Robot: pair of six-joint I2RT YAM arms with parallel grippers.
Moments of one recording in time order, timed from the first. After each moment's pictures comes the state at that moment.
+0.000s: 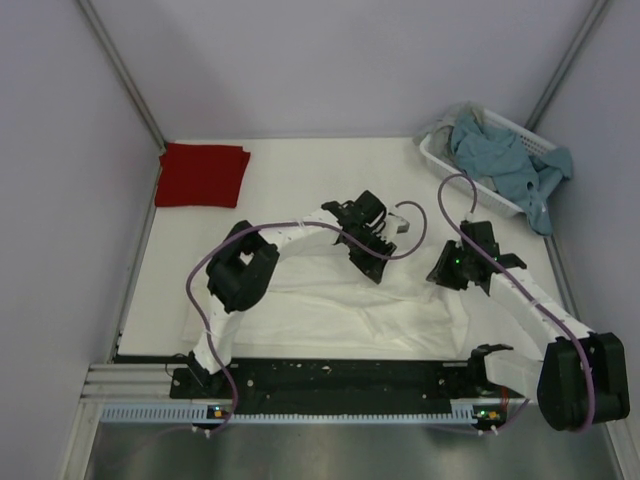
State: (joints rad) left arm -0.82 2.10 1.61 -0.63 0.46 0.01; right arm 0.16 1.11 0.61 -0.50 -0.13 0.59
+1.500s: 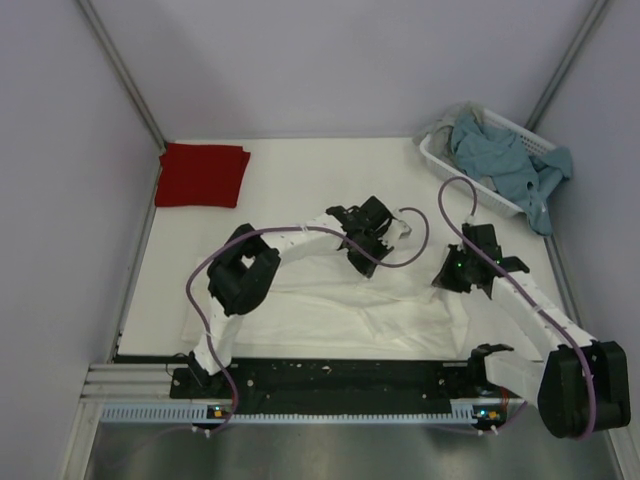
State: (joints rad) left arm -0.87 2.13 1.62 -0.64 0.25 0.05; right arm 0.16 1.08 0.59 -0.53 -0.13 0.54
